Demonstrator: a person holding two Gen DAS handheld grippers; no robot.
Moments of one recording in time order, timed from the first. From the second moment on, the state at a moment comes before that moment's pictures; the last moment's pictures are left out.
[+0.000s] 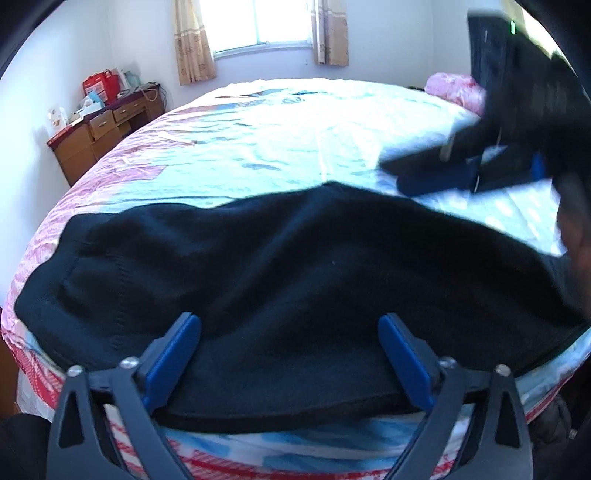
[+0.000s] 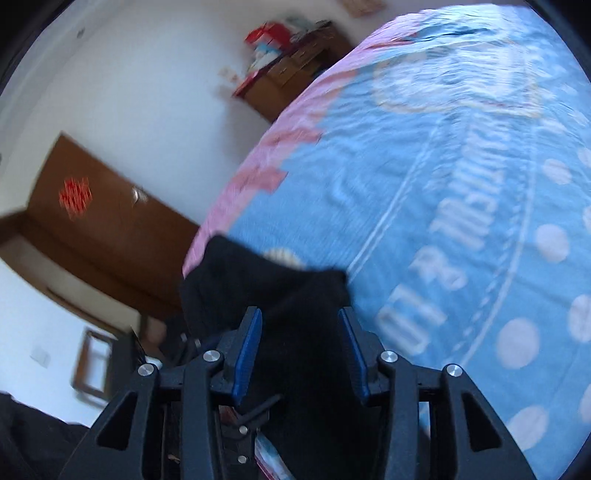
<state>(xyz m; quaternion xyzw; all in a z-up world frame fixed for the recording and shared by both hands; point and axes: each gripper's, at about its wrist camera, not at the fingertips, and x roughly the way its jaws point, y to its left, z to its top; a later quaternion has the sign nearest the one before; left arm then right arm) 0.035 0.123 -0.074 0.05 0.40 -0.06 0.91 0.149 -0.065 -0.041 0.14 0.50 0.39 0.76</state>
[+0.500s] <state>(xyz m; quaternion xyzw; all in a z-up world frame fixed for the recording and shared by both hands) 0.087 0.196 -0.044 0.02 0.38 0.05 0.92 0.139 -0.033 -0.057 0.12 0.48 0.36 0.79</state>
